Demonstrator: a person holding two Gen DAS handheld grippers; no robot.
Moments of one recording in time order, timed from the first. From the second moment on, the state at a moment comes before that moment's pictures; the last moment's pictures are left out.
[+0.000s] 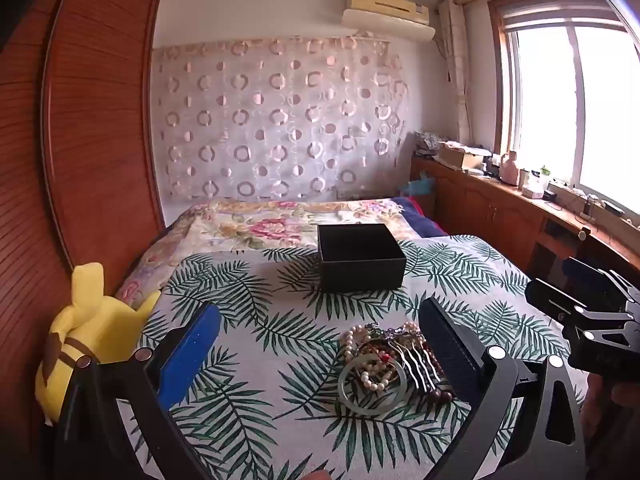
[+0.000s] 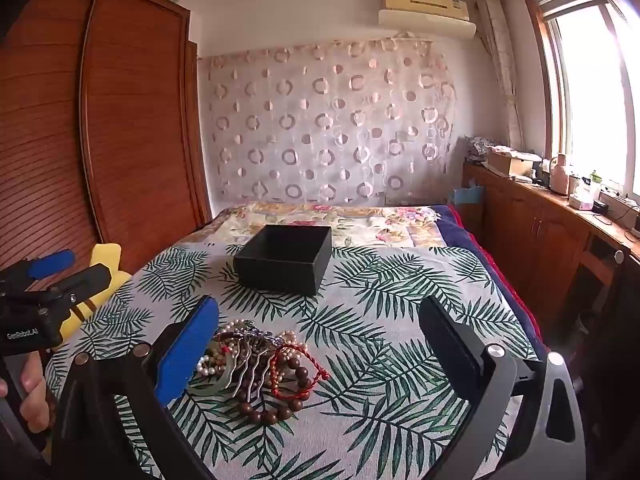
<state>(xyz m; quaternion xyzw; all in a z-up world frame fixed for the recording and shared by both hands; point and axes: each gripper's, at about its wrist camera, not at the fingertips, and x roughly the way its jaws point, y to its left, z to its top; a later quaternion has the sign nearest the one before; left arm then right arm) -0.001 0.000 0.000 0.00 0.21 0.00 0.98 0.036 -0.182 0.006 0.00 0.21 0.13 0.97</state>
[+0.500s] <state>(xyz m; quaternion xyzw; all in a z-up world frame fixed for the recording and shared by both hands) 0.000 0.000 0.000 0.00 0.21 0.00 0.98 0.037 -0.182 0.006 0.01 0.21 0.13 0.97</state>
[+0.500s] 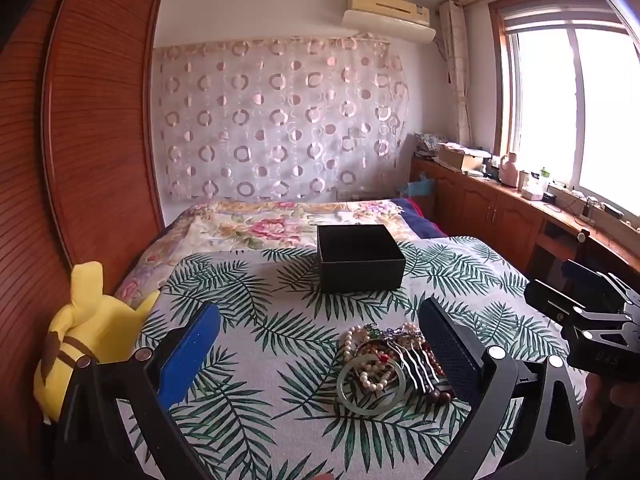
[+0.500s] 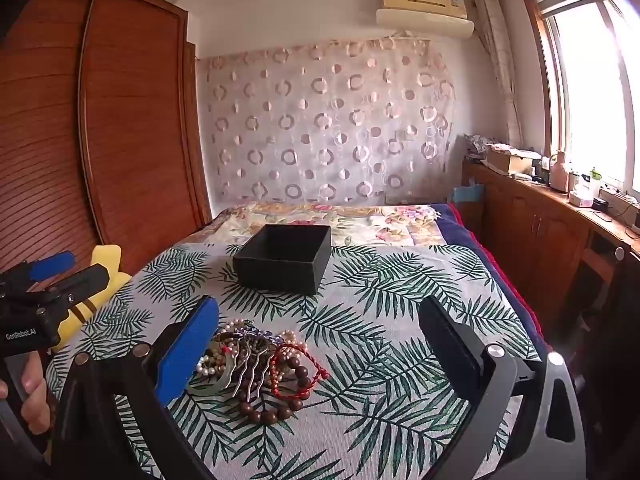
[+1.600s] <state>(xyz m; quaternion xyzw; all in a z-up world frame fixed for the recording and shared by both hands) 0.006 -0.004 0.007 -0.01 0.21 -0.01 0.98 0.040 -0.183 0.005 0.01 0.21 0.13 0.97</state>
